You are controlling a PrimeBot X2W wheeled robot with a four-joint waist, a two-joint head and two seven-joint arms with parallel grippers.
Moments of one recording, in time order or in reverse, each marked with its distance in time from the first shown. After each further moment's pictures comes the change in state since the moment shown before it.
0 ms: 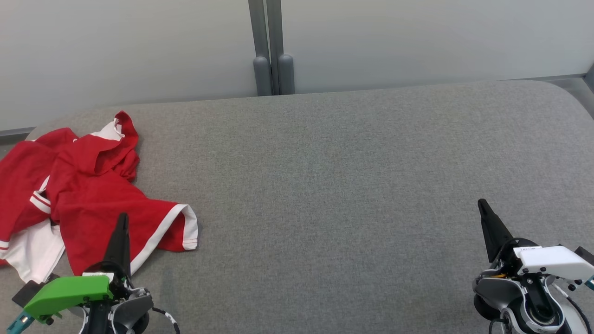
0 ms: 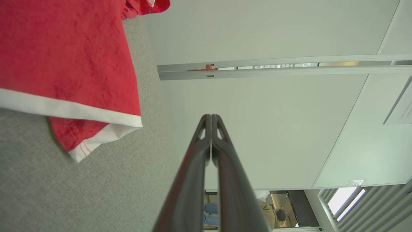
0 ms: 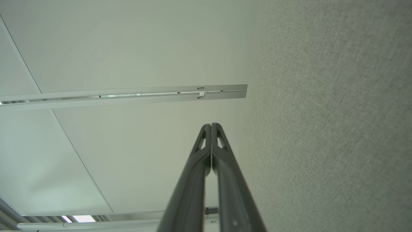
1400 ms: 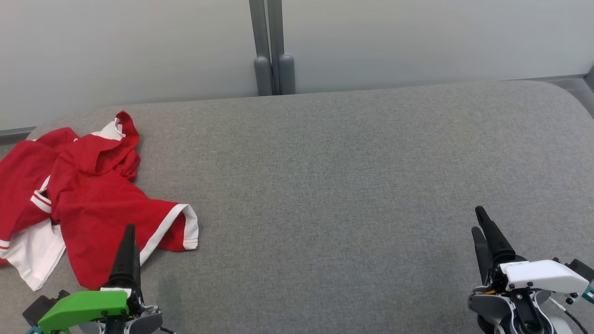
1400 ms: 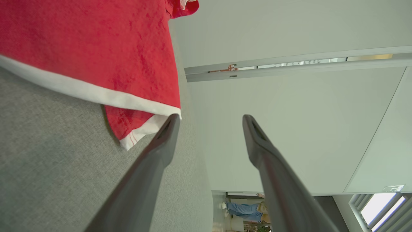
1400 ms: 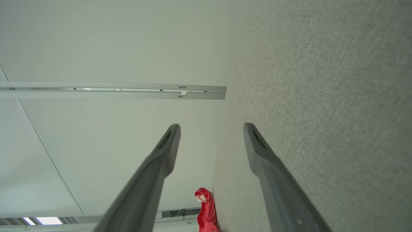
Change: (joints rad) left arm 0.044 -0.009 -0.029 0.037 0.091 0.003 -0.055; right arm 0.047 0.009 0.028 0.007 -0.107 0.000 -0.053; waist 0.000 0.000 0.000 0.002
